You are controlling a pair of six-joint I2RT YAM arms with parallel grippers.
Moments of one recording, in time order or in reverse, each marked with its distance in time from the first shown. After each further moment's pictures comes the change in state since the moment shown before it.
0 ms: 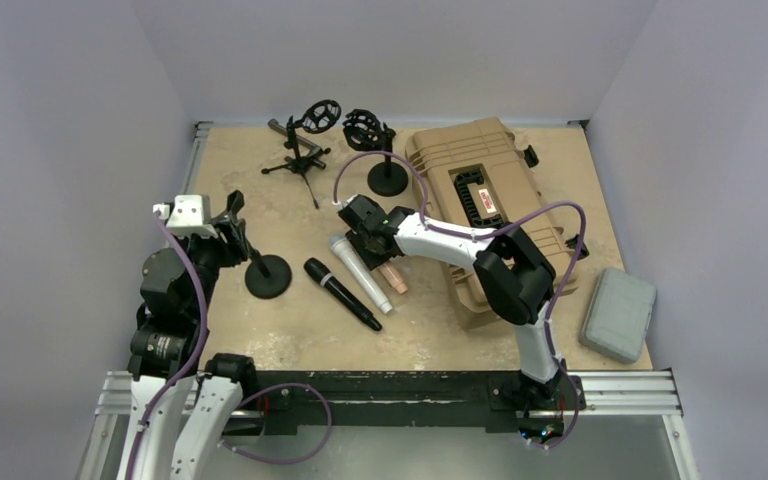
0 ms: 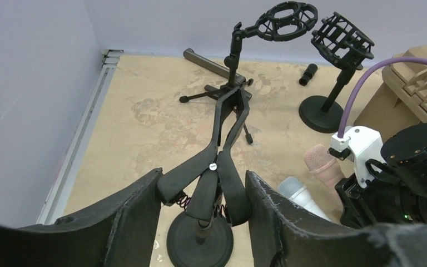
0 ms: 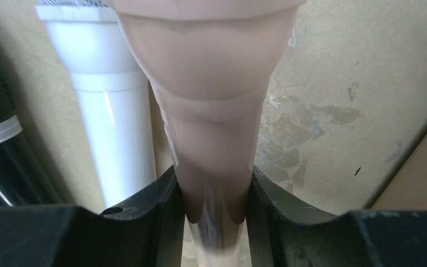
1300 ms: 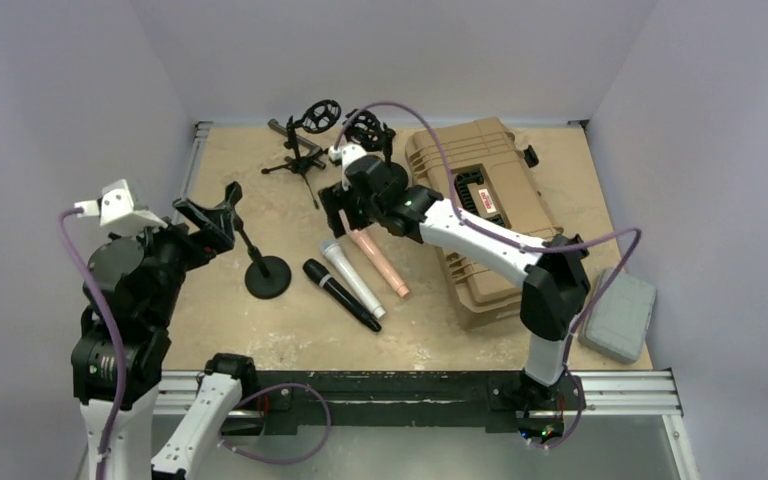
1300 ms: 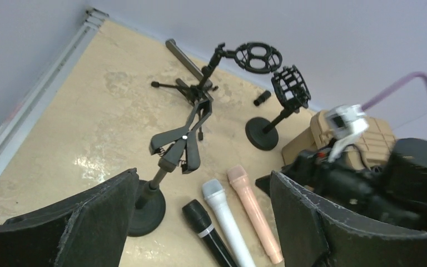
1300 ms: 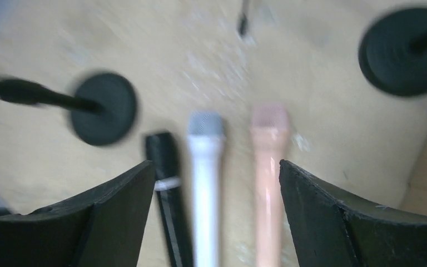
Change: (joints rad) left arm 0.000 0.163 0.486 -0.423 -0.032 -0.391; right arm -0.005 -0.166 0.069 0.145 -0.094 0.067
